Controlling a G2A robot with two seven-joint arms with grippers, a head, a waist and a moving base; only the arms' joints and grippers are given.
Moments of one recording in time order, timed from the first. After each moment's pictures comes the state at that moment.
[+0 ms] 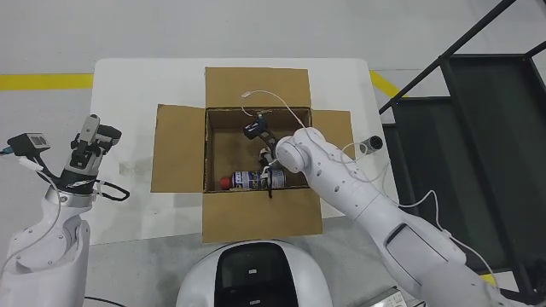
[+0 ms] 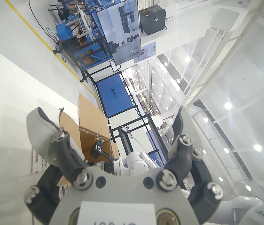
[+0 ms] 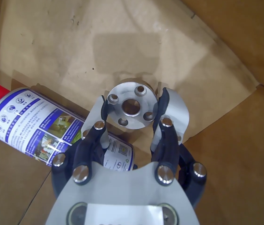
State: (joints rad) left arm 1.58 -1.16 -1.74 -1.72 -0.19 -0.50 -0.41; right arm -0.81 -1.40 0.76 -1.08 -0.95 0.01 0.96
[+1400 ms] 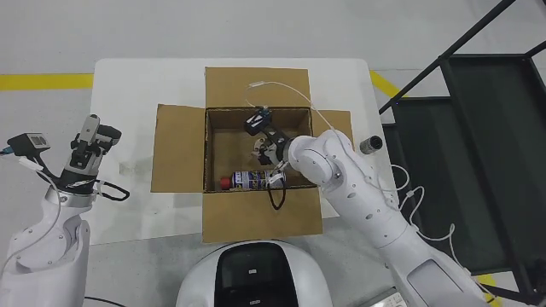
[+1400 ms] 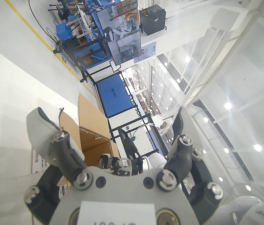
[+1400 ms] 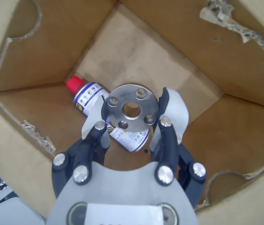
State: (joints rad) left arm 1.58 -1.16 -1.74 -1.72 -0.19 -0.50 -0.41; right arm -1.06 -1.32 1.01 -1.63 -1.02 -0.09 1.06
